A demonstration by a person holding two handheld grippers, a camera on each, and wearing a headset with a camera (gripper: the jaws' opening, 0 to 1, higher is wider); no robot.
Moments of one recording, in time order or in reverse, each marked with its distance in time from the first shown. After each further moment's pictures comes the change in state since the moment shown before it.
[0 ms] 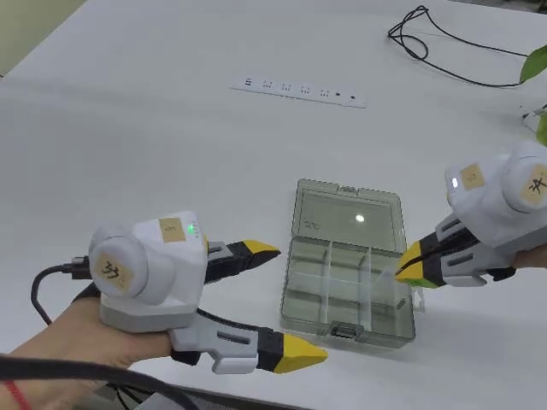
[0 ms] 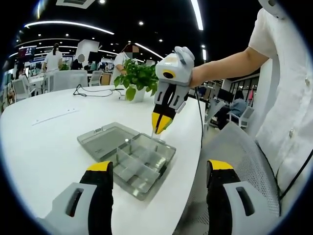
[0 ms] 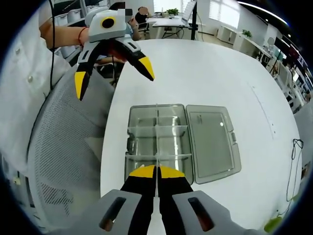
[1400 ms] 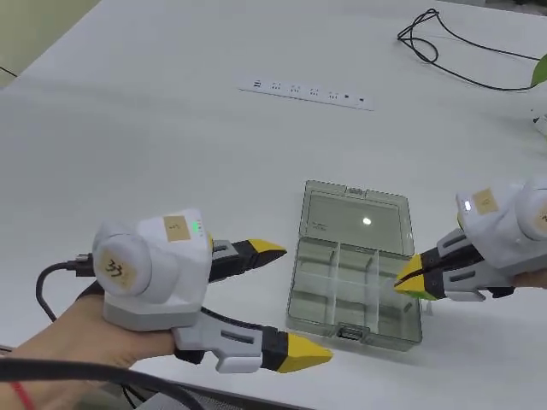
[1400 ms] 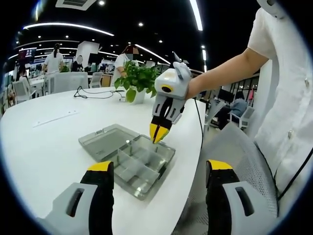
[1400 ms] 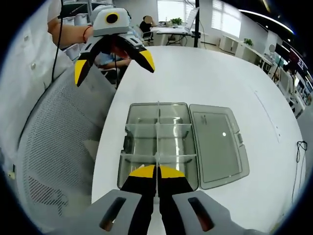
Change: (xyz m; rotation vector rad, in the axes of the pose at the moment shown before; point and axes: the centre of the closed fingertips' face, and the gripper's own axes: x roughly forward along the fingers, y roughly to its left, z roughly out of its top) left arm -0.004 -0.003 0.004 0.008 -0.010 0.006; right arm 0.022 0.005 -0.007 -0.034 -0.101 0.016
